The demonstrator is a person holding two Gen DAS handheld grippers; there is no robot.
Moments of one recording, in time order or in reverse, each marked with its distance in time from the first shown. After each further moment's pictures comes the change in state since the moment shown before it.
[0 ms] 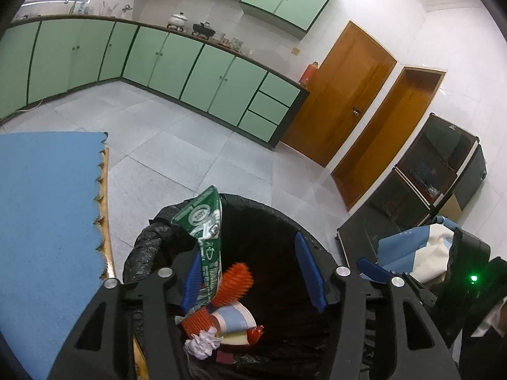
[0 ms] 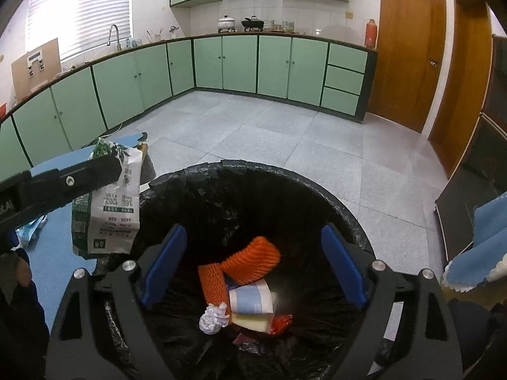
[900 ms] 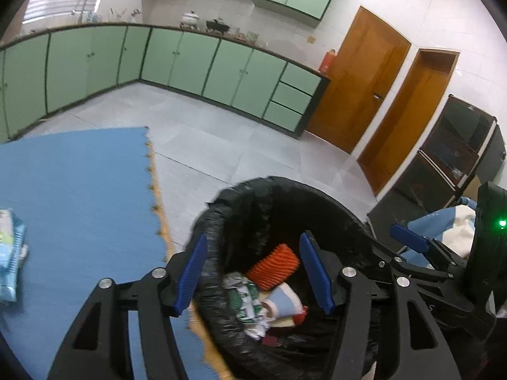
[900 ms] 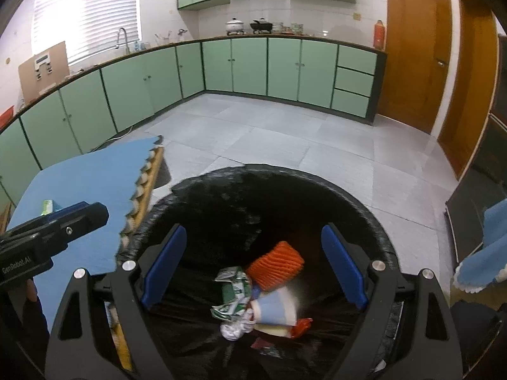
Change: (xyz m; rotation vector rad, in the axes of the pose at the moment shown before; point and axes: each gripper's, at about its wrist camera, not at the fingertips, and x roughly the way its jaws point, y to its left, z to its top) left arm -0.031 0.041 -0.015 0.051 0.026 0.142; right arm -0.002 0.031 0.009 -0.004 -0.010 0.054
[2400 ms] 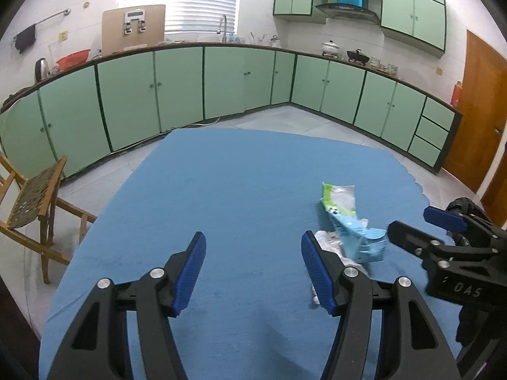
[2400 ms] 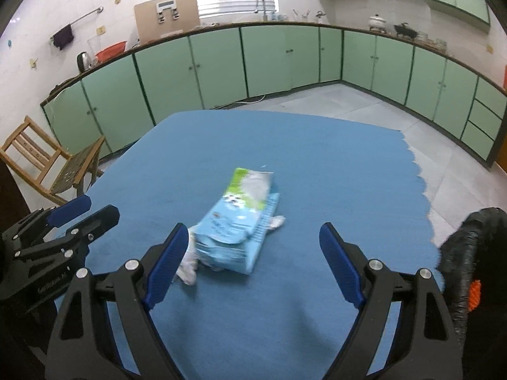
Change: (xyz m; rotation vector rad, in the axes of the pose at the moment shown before) left arm -0.188 0.238 -0.068 -0.155 -0.124 0.623; right arm 0.025 0.337 -0.012 -0.306 0.077 0.458
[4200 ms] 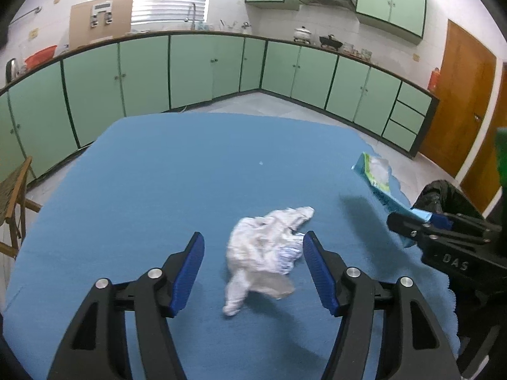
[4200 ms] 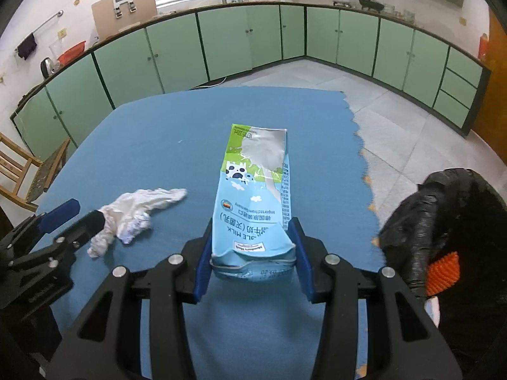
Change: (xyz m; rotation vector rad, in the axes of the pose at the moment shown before) left arm 0.037 -0.077 -0.008 0.051 0.064 -0.121; right arm -0.008 -0.095 -0.028 0.104 0.081 -0.120
